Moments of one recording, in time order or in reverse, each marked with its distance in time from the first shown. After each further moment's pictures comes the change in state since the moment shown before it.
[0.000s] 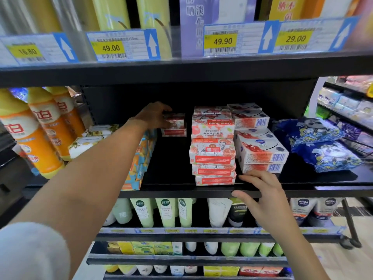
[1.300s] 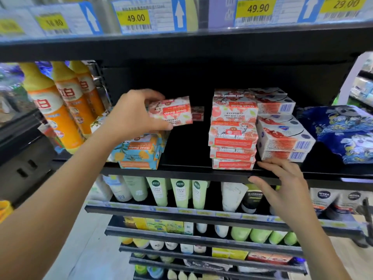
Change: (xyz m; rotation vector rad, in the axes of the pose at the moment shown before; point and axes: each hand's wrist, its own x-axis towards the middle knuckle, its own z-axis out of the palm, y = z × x) left_hand -0.159 0.007 -0.037 -0.114 0.280 -0.002; right_hand -0.003 -0.008 -0.001 -0.024 0.000 0.017
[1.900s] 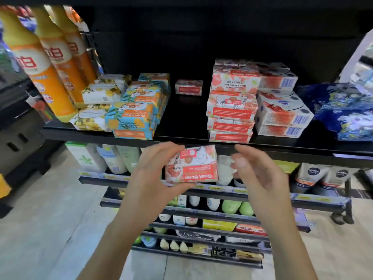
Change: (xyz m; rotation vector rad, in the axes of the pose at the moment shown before) left_hand -0.172 0.022 0.104 -0.291 0.104 0.062; right_hand -0.051 -0.091 -0.017 0.790 -0.089 0.303
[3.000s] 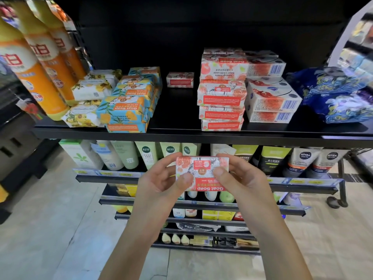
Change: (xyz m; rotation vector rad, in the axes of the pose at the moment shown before) left_hand -0.034 0.027 0.027 -0.868 -0.044 -0.520; right_hand -0.029 0.006 0.010 0.257 -0.110 0.288
